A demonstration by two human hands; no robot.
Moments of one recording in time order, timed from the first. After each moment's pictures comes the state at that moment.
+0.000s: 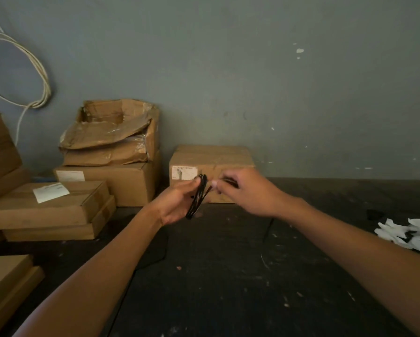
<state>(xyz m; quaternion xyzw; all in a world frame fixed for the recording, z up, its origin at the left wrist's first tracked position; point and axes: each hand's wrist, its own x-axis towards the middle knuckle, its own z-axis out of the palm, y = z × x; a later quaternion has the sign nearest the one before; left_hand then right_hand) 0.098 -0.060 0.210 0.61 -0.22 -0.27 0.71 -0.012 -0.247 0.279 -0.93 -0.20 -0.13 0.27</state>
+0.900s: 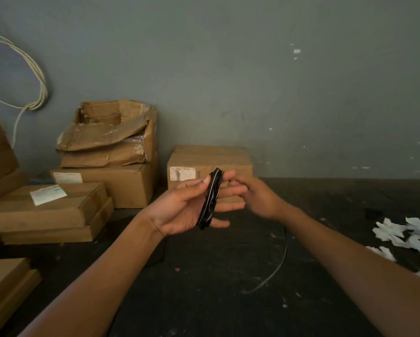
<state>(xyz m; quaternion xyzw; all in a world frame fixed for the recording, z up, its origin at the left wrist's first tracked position) 0.040 -0.069 0.246 0.44 -0.40 -0.41 0.69 0.031 -0.293 0.229 -0.89 -0.19 -0.16 0.38</state>
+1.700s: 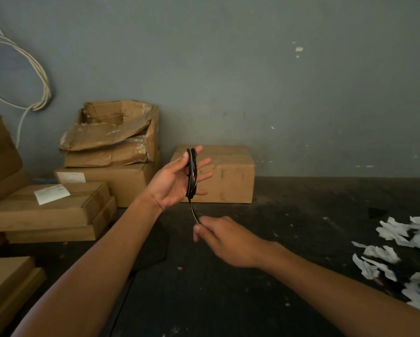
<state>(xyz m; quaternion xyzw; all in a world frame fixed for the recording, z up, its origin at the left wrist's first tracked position) 0.095 -0.067 0.253 0.53 -0.24 -0.22 0.78 -0.025 -0.218 0.201 -0.93 -0.24 -0.04 0.29</state>
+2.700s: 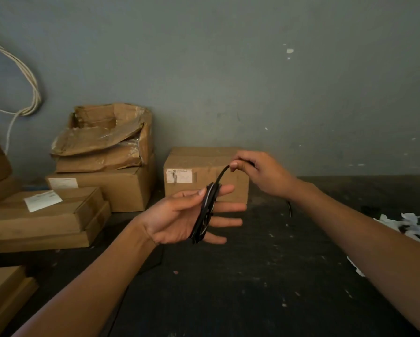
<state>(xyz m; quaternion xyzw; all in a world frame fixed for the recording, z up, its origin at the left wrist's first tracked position) 0.041 -0.064 0.240 0.42 -0.41 -0.49 0.65 0.023 -0.306 0.286 -0.90 -0.22 -0.25 0.28</state>
